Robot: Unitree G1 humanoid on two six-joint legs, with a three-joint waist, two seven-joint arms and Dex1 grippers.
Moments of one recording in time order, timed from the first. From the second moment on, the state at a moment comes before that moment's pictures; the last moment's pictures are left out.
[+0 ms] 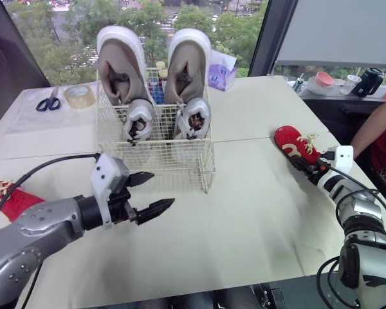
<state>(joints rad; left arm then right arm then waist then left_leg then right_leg) -0.12 0.84 0.31 -0.74 -1.10 0.91 -0.40 -0.67 -0.63 -0.34 1.02 0.30 0.02 0.65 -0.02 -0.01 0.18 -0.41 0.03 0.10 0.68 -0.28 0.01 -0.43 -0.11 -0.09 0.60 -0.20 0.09</state>
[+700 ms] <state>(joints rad) -0.85 0.77 0.41 -0.03 -1.87 0.81 -0.21 -1.23 -0.79 -0.17 0.08 0.51 0.30 0.84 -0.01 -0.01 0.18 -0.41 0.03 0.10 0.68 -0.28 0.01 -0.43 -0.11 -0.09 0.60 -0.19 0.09</state>
